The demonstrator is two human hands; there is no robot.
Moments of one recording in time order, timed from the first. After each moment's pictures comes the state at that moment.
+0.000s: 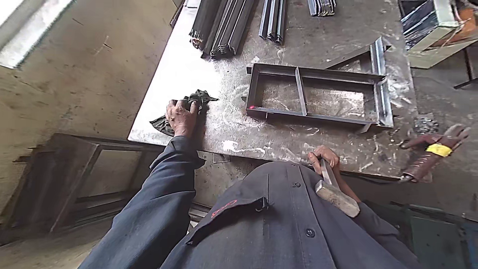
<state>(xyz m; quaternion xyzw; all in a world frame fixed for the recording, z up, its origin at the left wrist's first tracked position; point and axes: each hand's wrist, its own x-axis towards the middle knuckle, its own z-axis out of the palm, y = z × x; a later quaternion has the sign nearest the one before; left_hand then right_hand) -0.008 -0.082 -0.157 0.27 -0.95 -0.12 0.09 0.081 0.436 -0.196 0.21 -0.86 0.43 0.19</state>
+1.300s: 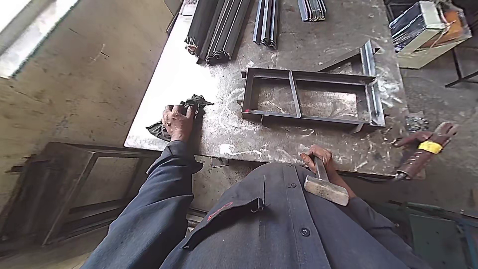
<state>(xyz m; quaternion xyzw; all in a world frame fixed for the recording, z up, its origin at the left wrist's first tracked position) -0.007 -0.080 -0.155 0.27 -0.95 -0.12 0.09 0.072 0.437 -0.192 0.24 -0.87 0.40 0.15</state>
